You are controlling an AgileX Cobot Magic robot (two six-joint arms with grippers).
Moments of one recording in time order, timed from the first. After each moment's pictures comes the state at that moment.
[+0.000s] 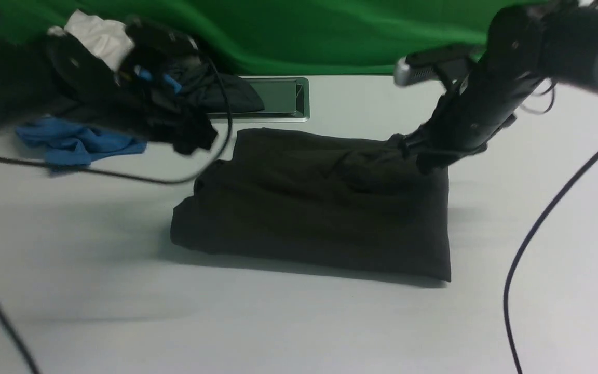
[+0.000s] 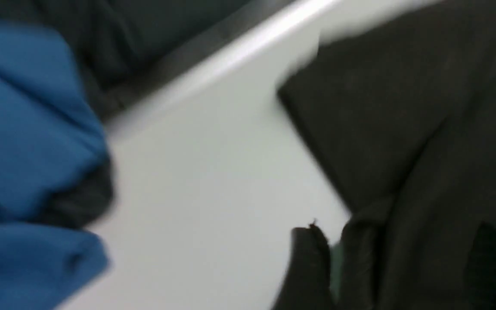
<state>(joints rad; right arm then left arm) 0.30 2.04 -1.58 0.08 0.87 -0.04 -0.11 1.70 -1.22 -0.47 0.44 0.77</state>
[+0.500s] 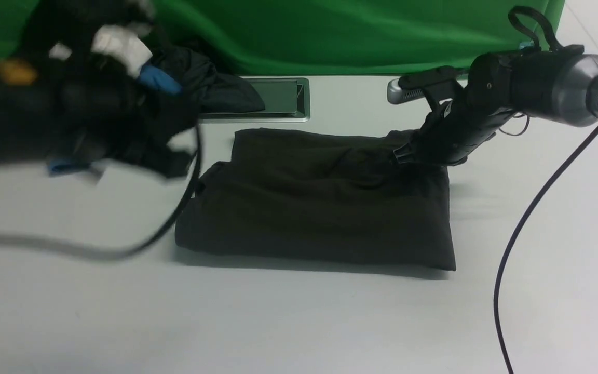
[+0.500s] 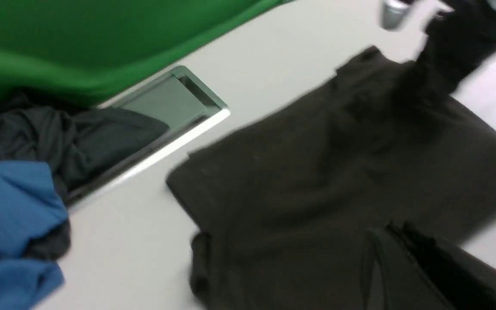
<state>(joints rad) 0.27 2.13 -1.58 0.09 0.69 -0.09 -0.27 1.06 -0.89 -0.45 0.52 0.70</state>
